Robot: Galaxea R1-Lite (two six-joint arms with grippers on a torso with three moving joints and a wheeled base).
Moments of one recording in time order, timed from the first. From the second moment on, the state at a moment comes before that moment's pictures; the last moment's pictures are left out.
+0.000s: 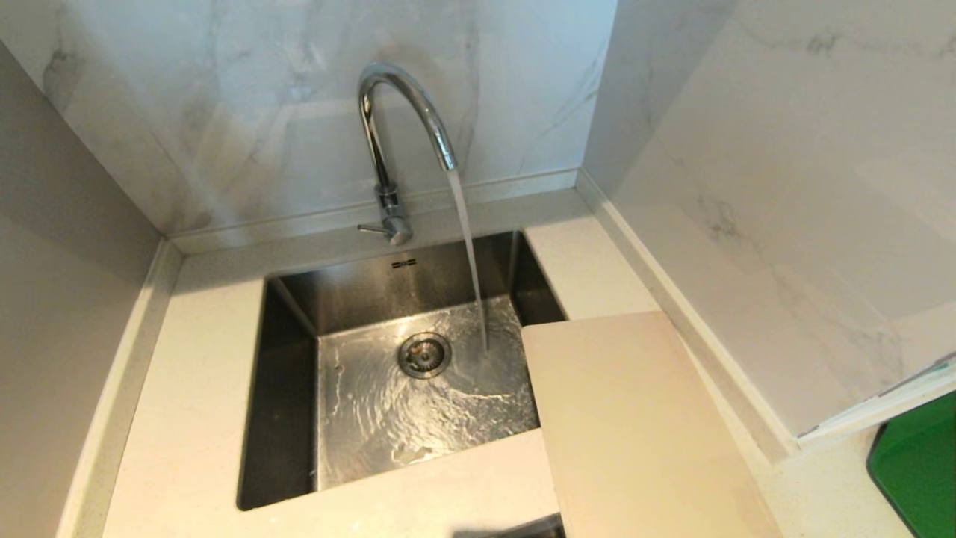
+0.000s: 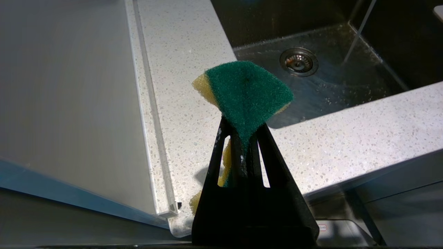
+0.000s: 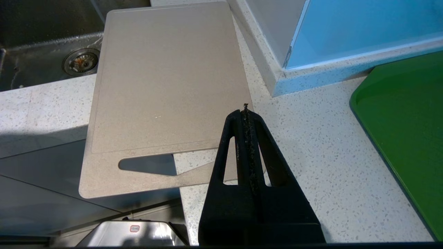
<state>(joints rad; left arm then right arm) 0.00 0.00 0.00 0.00 0.00 0.00 0.00 0.00 0.00 0.00 0.00 0.00</state>
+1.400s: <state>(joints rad) 0.00 0.00 0.00 0.00 0.00 0.00 0.00 0.48 -0.90 0.62 0.35 -0.13</state>
